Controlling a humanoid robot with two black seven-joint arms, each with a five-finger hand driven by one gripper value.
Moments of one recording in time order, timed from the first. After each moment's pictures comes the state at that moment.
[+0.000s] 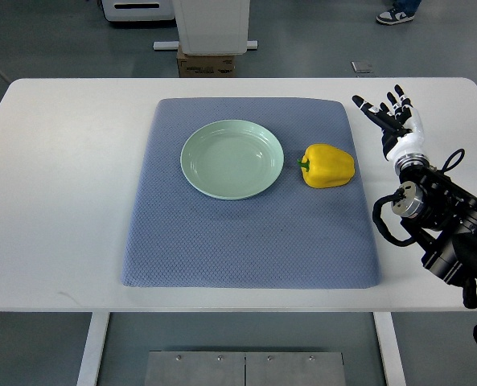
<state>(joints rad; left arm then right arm) -0.02 0.00 -0.11 -0.23 0.02 0.17 0.04 0.84 -0.09 0.62 0.54 -0.01 -0.18 0.44</state>
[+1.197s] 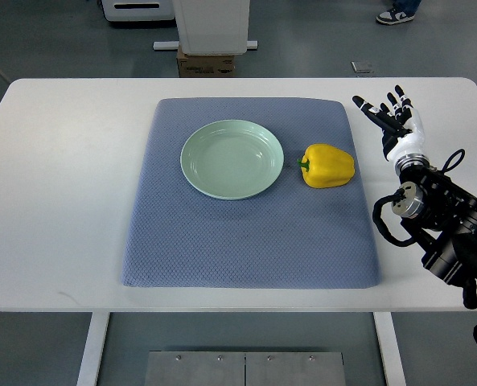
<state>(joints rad) -0.02 0.00 -0.11 -0.23 0.02 0.17 0.04 0.84 -0.09 0.62 0.54 -0.01 -0.18 0.44</state>
